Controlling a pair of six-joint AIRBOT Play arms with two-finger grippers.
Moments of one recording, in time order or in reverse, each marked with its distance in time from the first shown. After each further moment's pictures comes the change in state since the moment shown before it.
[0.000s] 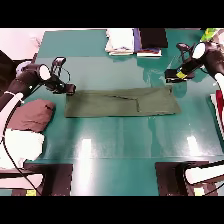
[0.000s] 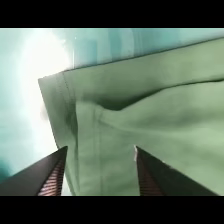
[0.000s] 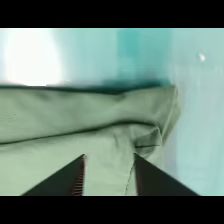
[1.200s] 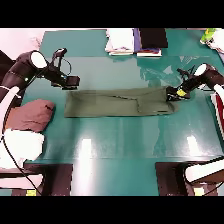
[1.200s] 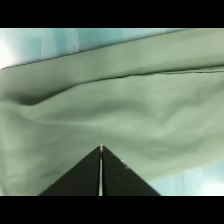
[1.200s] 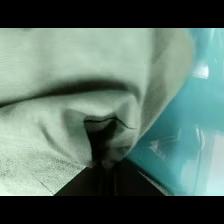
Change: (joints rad) left arm -0.034 -0.008 0.112 -0.219 -0.113 -0.001; right arm -0.135 -0.069 -0.273 0.175 -0.039 -0.104
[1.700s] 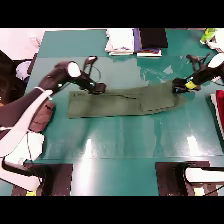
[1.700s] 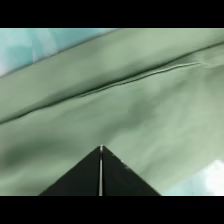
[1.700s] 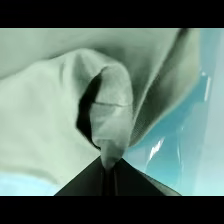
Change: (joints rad) left arm -0.247 -0.193 0.092 -0.047 0.169 -0.025; right arm 0.014 0.235 0.037 -0.007 0.064 -0.013
